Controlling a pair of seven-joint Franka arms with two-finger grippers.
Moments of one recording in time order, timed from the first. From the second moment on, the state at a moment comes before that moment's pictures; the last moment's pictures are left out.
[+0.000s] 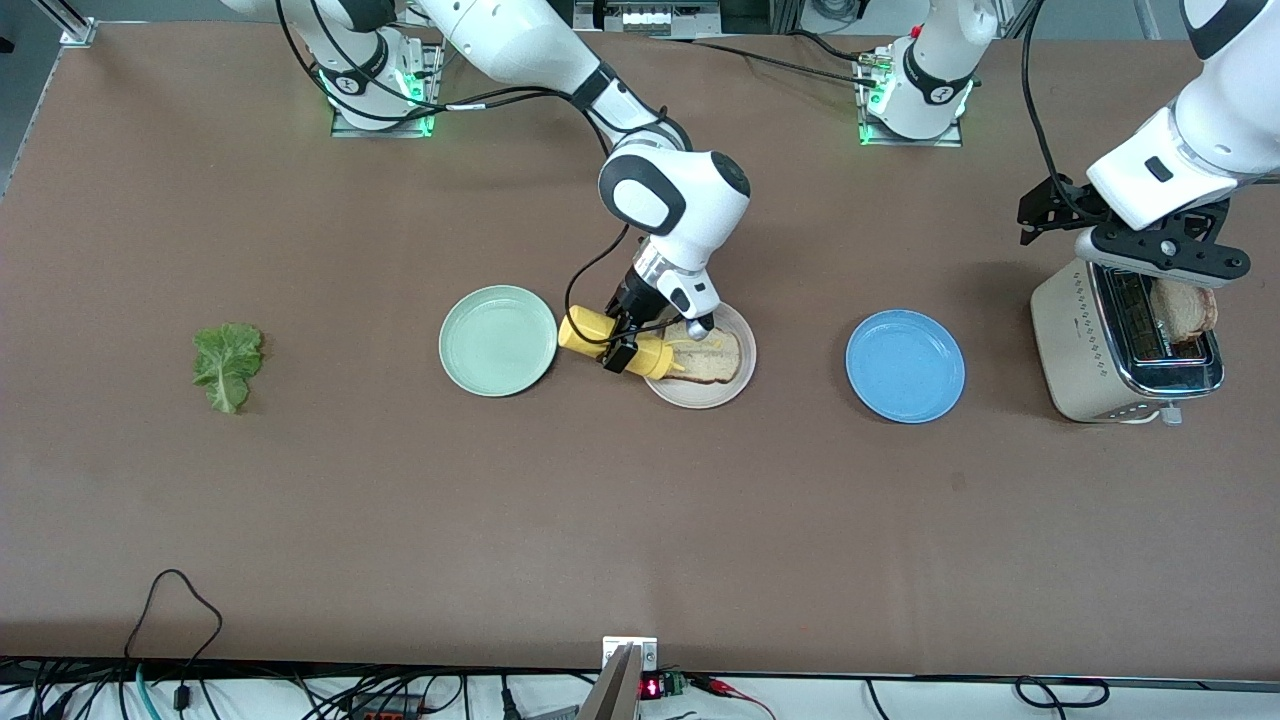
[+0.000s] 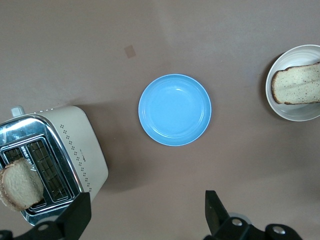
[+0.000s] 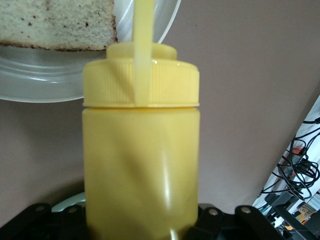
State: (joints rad) left arm -0.09 -0.04 -0.02 -1.72 0.04 1.61 0.14; right arm 0.93 0.88 -0.01 -1.24 -0.71 1.86 -0.26
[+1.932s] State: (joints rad) left arm -0.09 -0.04 -0.02 -1.72 0.04 1.60 0.13; right arm 0.06 0.30 -0.04 -1.93 0.84 2.12 -1.82
